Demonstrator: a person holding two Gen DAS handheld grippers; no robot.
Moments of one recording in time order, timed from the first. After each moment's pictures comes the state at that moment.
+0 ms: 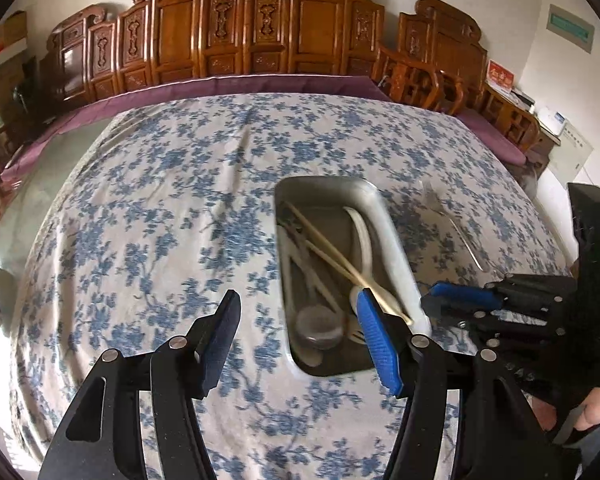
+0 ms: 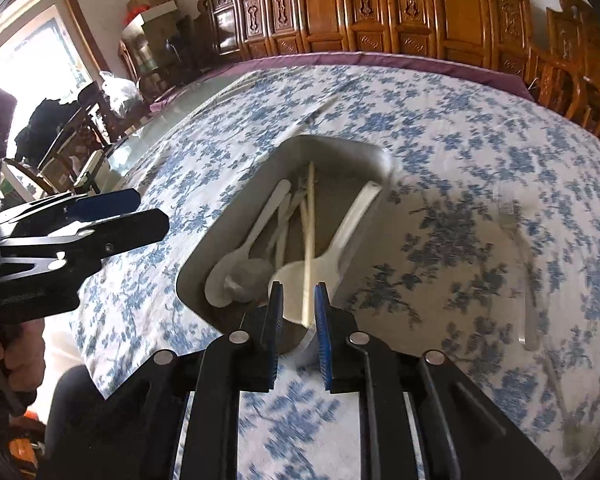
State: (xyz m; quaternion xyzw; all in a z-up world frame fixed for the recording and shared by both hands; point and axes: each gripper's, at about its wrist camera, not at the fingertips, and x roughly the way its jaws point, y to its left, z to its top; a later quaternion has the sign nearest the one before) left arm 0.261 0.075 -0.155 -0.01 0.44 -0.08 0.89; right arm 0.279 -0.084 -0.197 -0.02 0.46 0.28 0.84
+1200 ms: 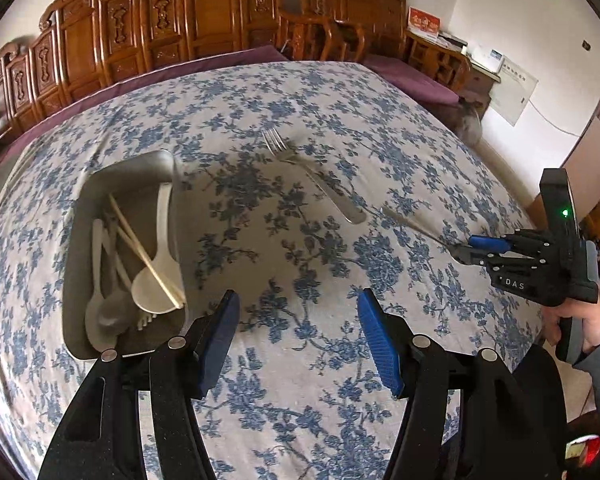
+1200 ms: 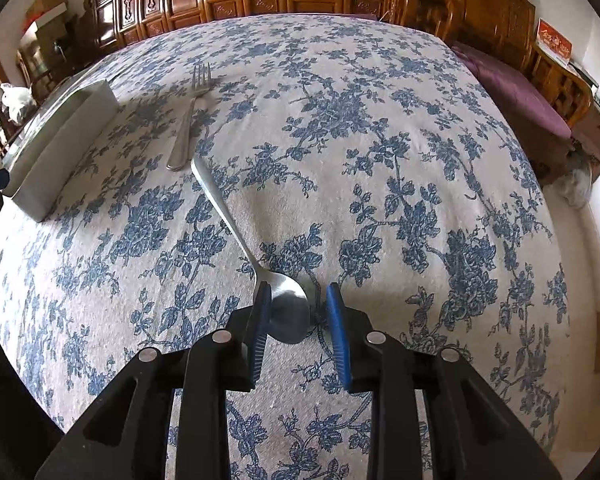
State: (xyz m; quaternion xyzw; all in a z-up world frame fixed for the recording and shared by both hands) left arm 0.233 -0.093 -0.185 0.05 0.47 -0.18 0.86; right arm 0.243 -0.345 -0.269 -0.03 0.52 0.09 0.85
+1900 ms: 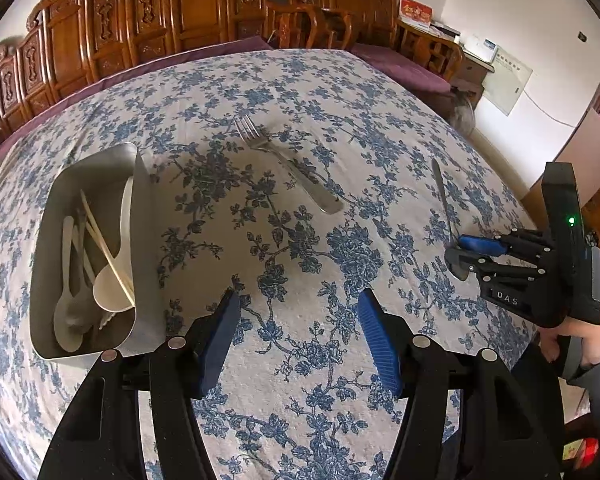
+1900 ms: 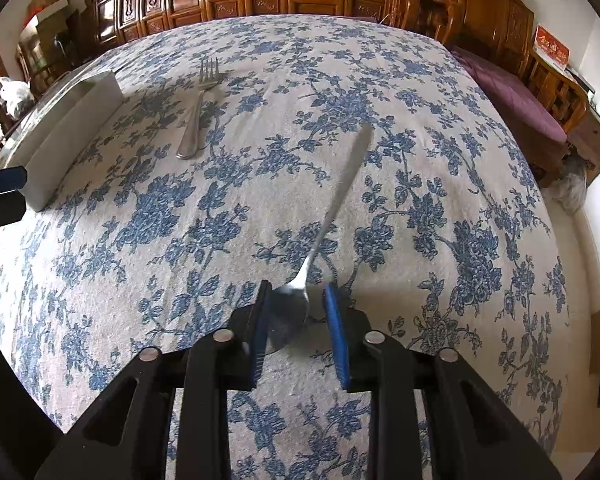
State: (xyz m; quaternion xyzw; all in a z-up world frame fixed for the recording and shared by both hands) left arm 0.233 -0.118 -0.199 0.05 0.48 -0.19 0.85; right arm 0.231 -0.333 -0.270 -0.05 0.51 0.08 0.85
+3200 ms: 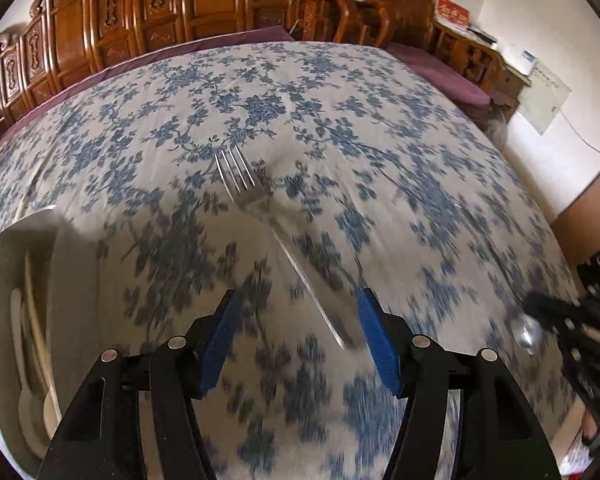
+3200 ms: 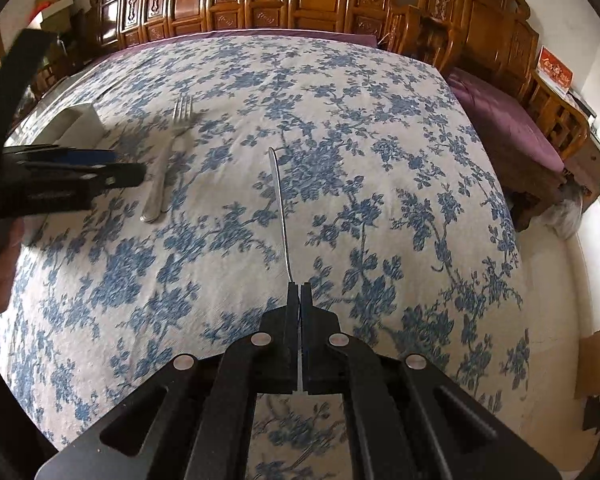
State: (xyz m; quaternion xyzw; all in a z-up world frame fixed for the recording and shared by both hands) left arm 0.363 -0.175 -0.239 0.04 0.50 -0.14 0.86; right arm 0.282 -0.362 -0.243 -0.07 0.49 0.09 0.86
